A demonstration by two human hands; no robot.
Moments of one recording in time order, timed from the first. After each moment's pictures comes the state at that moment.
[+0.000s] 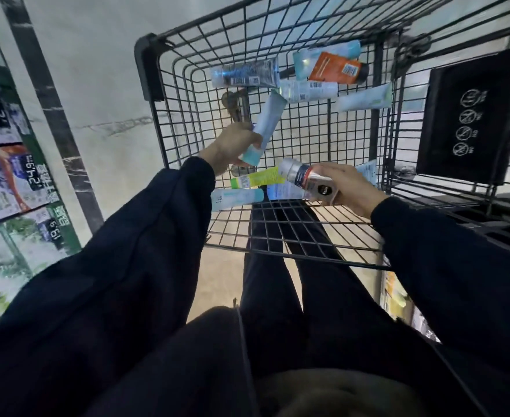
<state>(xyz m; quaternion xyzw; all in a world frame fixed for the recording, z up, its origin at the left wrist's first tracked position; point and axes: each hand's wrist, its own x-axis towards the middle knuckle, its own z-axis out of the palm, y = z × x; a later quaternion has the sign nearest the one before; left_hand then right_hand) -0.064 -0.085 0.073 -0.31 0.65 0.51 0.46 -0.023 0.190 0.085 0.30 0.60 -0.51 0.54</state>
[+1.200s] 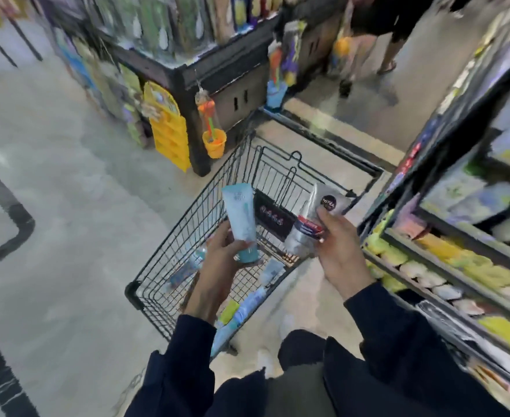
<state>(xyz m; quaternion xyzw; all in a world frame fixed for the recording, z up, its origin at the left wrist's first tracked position) 0.049 0.016 0.465 0.03 0.59 0.72 0.37 0.166 0.205 0.489 0.33 0.39 -0.83 -0.22</state>
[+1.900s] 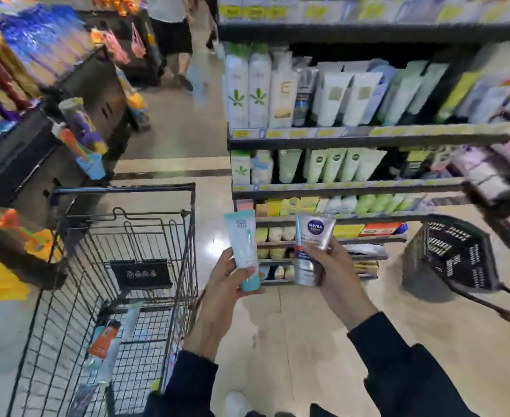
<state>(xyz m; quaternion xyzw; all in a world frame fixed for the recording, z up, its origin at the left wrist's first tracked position) 0.269 0.146 0.497 0.27 0.50 0.56 0.60 0.472 0.203 0.520 0.47 0.33 -0.66 -0.49</state>
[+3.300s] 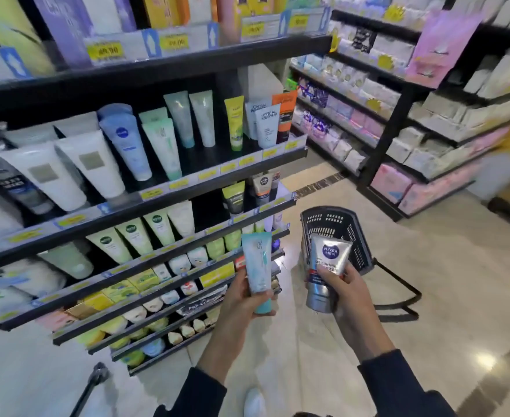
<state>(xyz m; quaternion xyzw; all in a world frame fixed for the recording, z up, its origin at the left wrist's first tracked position) 0.721 0.389 0.490 0.38 0.45 0.37 0.72 0.923 0.348 0.501 0.54 0.20 -0.51 -0.64</state>
